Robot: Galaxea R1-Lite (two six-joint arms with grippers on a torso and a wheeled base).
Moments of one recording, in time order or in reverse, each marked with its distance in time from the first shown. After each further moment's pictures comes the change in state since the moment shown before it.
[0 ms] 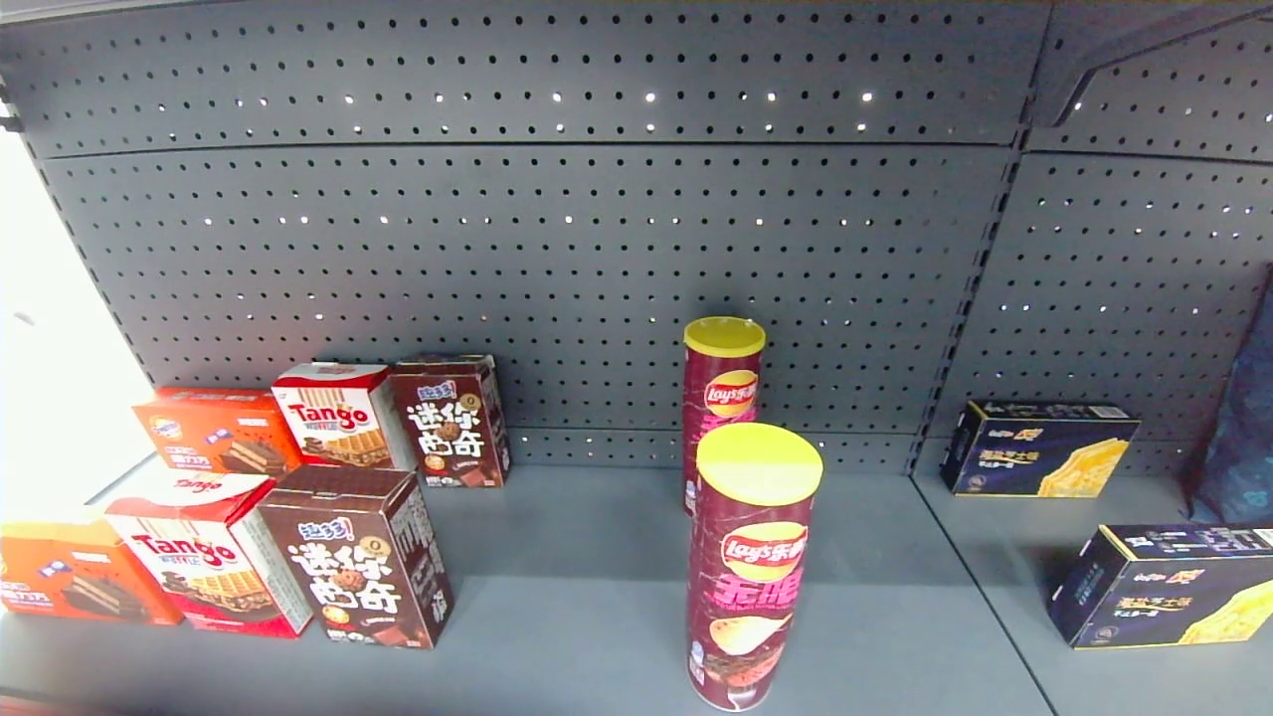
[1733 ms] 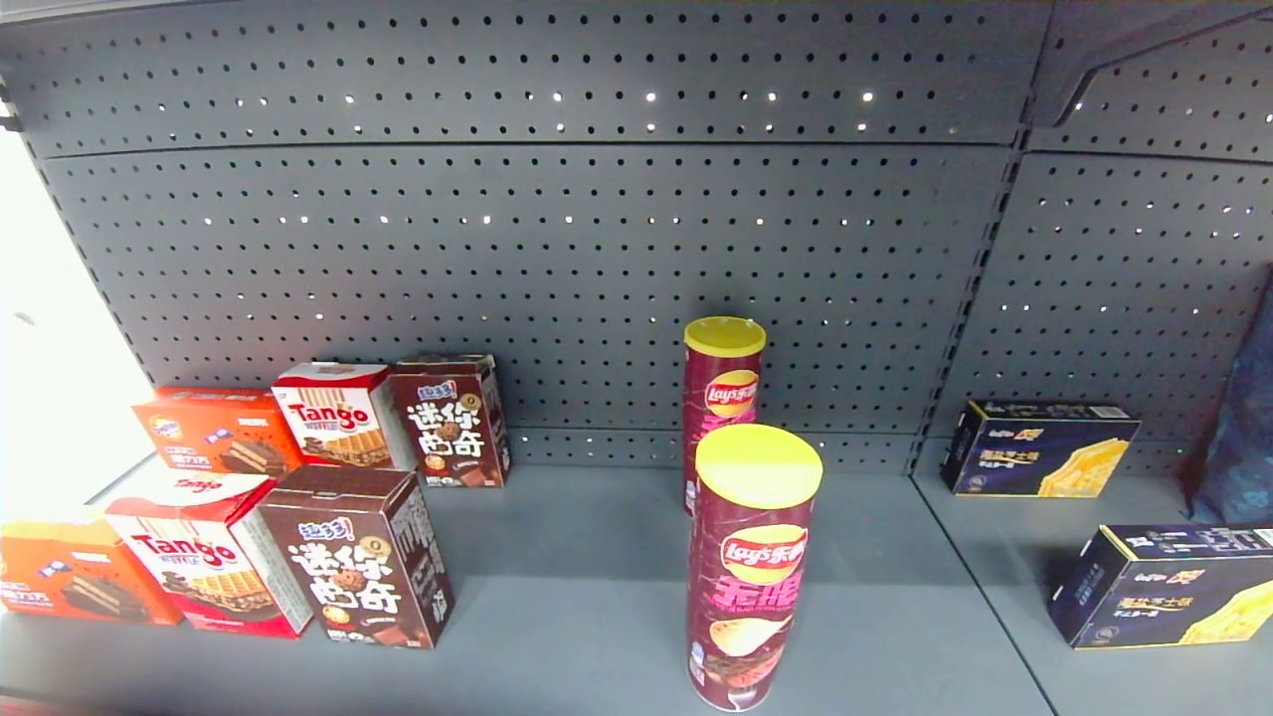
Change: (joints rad) left arm 0.369 0.050 0.142 -0.245 -0.198 -0.077; right arm 0.000 0.000 0.000 0.000 0.000 0.000
